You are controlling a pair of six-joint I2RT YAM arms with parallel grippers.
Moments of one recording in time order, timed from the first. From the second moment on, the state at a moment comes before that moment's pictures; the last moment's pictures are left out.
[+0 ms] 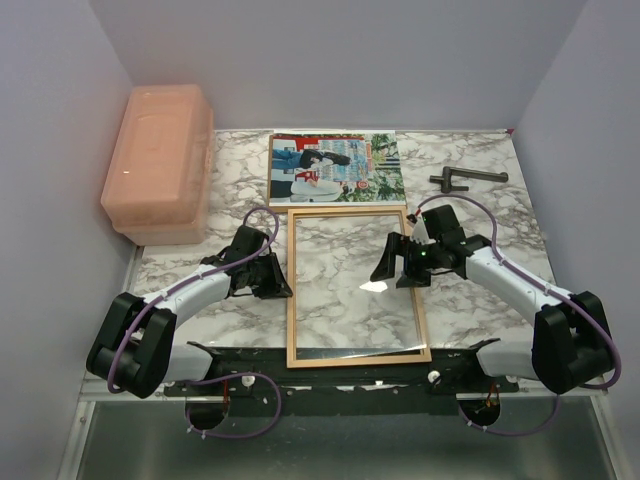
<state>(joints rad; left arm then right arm) -0.42 1.30 0.56 -0.28 0.32 -0.69 0.37 1.30 0.74 -0.46 -0.50 0.52</state>
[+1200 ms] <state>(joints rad) -0.42 1.30 0.56 -0.28 0.33 -0.69 0.40 1.36 0.74 -0.52 -0.30 0.51</state>
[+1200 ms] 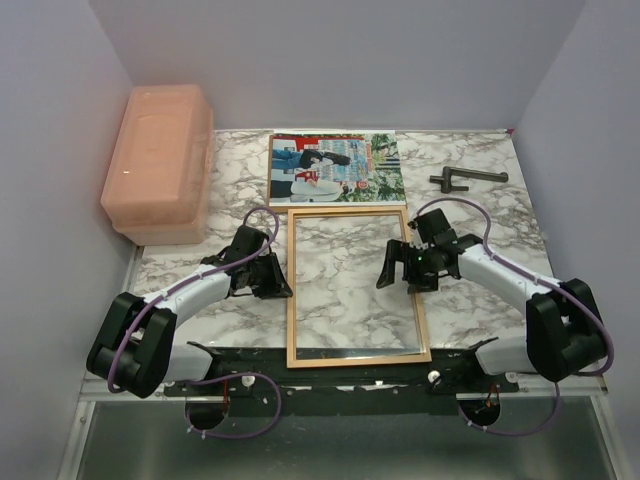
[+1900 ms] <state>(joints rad) -0.42 1.30 0.56 -0.28 0.33 -0.68 0.44 1.26 0.74 -0.47 -0.39 0.61</state>
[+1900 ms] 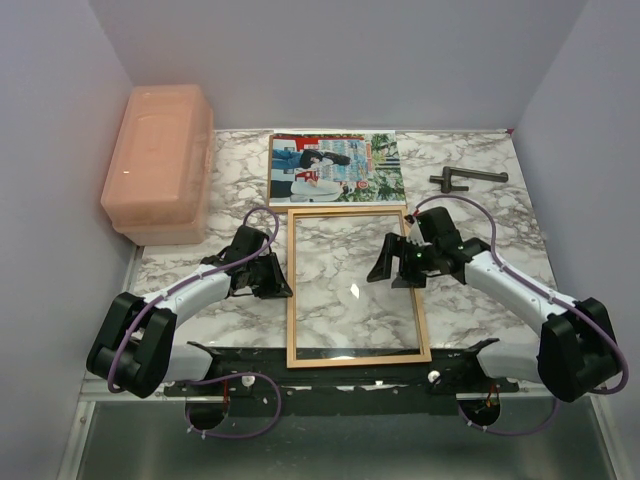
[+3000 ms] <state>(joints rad) -0.42 1.31 0.56 -0.29 0.33 -0.68 0.44 1.18 0.66 -0.18 -0.70 0.87</state>
